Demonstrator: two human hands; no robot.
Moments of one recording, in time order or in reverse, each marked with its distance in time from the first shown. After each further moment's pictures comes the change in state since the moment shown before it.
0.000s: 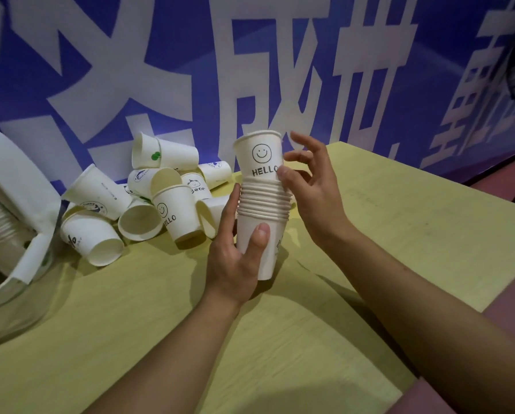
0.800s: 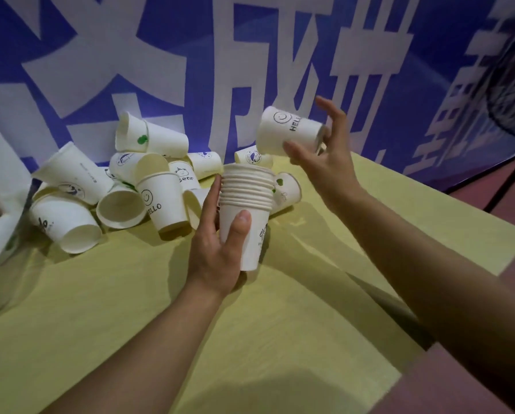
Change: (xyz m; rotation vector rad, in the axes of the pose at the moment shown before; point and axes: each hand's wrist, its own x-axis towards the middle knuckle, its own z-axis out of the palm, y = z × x) left_hand 0.005 0.000 -0.001 -0.136 0.074 -0.060; right_hand 0.043 -0.005 -0.030 -0.137 -0.022 -0.054
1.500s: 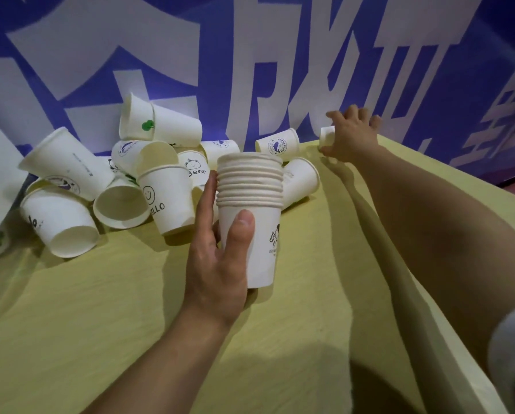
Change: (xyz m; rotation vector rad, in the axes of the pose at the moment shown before) left_hand 0.006 -0.010 0.000 -0.074 0.111 0.041; right_hand 0.160 0.175 -0.030 -1.402 -0.210 0.033
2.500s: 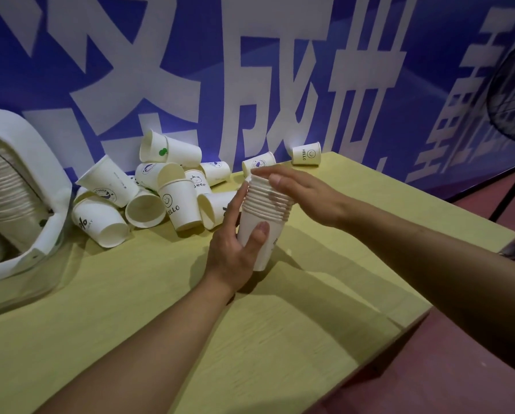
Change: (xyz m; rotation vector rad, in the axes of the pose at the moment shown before) left_hand -0.021 0.024 -0.001 0.223 -0.229 0.044; right_hand -0.220 -0.084 -0.170 0.986 -0.375 -0.312
